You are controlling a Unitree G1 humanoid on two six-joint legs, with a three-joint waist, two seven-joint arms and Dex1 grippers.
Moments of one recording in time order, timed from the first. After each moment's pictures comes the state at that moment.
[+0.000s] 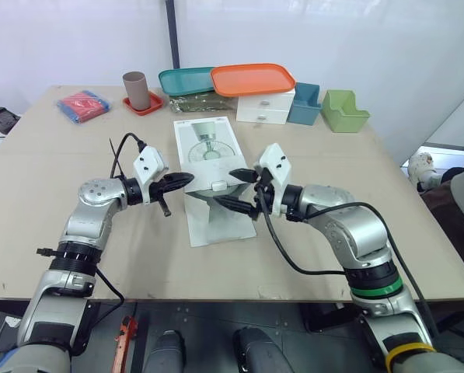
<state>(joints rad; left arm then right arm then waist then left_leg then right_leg) -0.69 0.50 -0.05 0.43 -0.22 0.02 -1.02 -0.67 -0.39 0.17 -0.21 0.35 0.73 0.72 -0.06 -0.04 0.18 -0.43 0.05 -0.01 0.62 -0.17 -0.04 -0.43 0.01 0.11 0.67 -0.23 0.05</state>
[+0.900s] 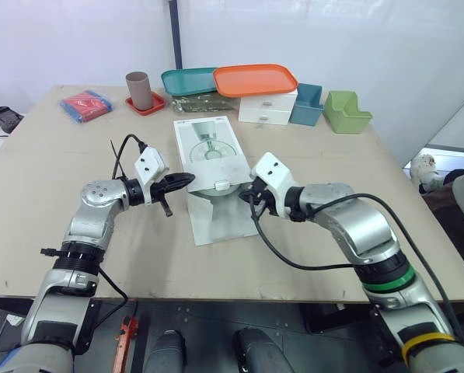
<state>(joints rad) -0.70 0.48 -0.04 0.47 -0.22 -0.02 -1.02 -0.68 -0.56 0.30 -0.22 0.21 0.93 0.65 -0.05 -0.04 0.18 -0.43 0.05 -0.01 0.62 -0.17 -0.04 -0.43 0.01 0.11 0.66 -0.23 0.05</state>
